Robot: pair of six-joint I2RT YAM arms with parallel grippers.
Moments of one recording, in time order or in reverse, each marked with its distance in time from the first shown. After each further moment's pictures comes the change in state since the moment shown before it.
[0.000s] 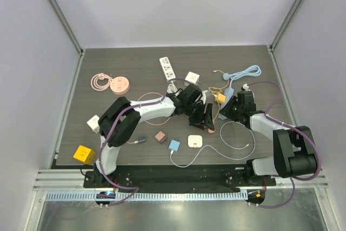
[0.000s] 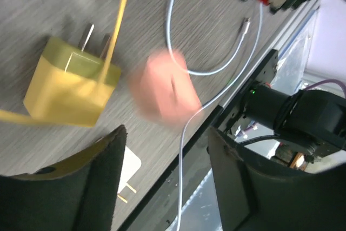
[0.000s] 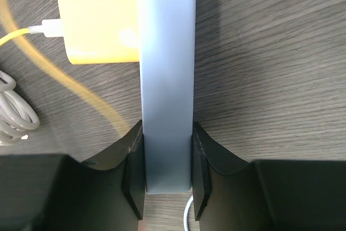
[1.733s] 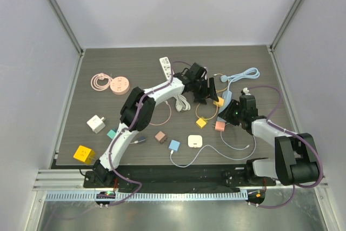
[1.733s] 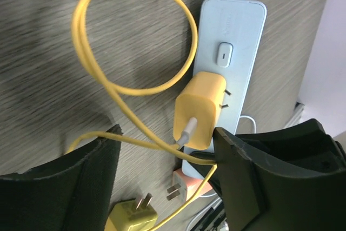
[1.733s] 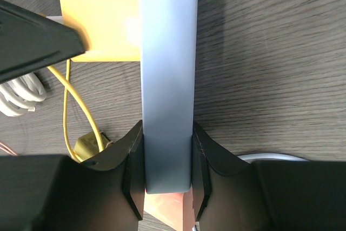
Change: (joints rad) left arm 0.138 0.417 0.640 -0.221 -0.133 -0.068; right arm -0.004 -0.074 -0.077 0.027 -0.097 -0.004
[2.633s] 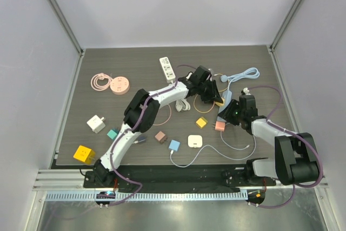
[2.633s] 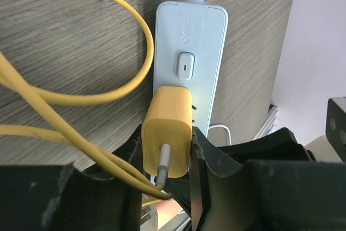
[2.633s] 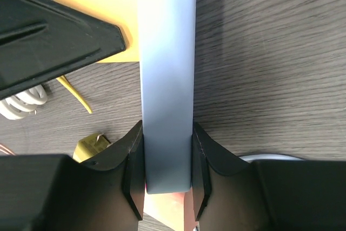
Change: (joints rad) left arm -0.039 0.056 0.024 0.139 0.036 -0.122; right arm -0.005 0.005 0.001 0.003 0.010 0.008
